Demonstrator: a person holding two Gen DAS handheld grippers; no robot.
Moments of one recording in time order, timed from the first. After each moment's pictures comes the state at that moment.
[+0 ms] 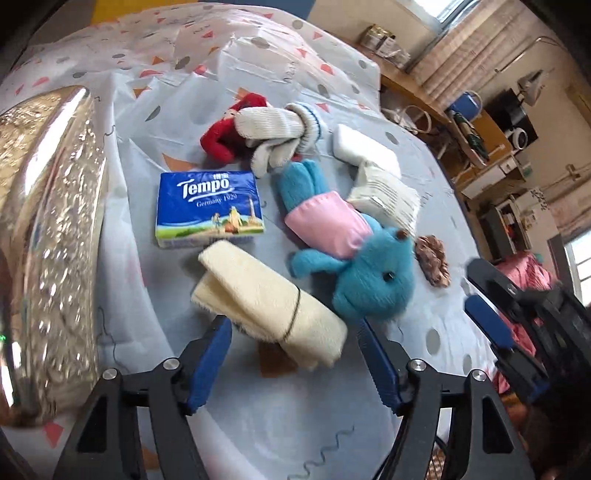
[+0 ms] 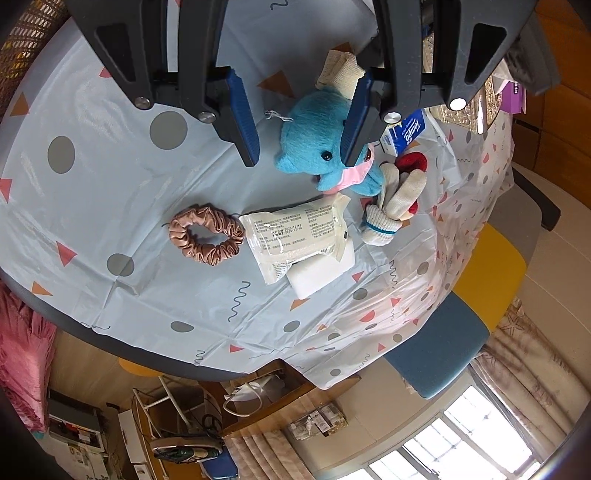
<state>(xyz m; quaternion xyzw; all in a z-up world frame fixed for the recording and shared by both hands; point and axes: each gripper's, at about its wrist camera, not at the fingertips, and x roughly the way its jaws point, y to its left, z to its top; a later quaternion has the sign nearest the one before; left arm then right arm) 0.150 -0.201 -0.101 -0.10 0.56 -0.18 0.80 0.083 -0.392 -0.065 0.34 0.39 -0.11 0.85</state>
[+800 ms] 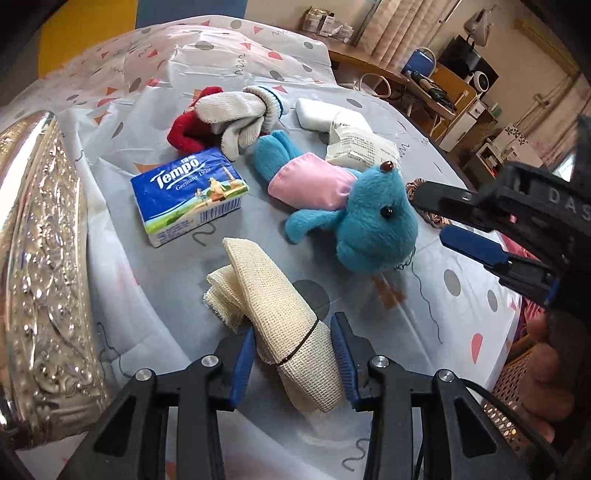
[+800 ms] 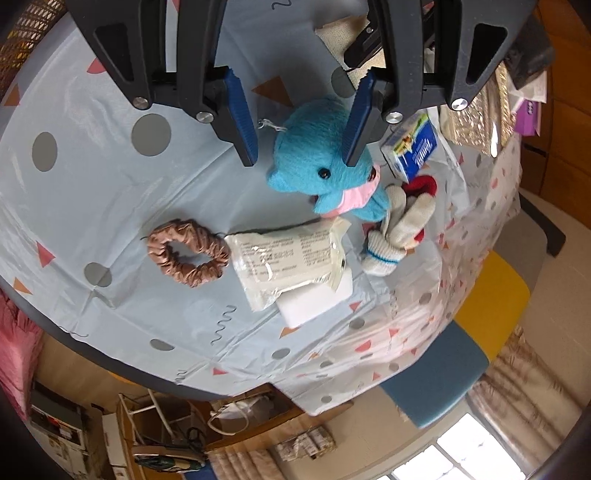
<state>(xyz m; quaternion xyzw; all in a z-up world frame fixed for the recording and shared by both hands) 0.121 -0.198 -0.116 0.01 0.53 -0.26 0.81 0.105 -0.374 -0.084 0.31 0.44 -0.09 0.84</state>
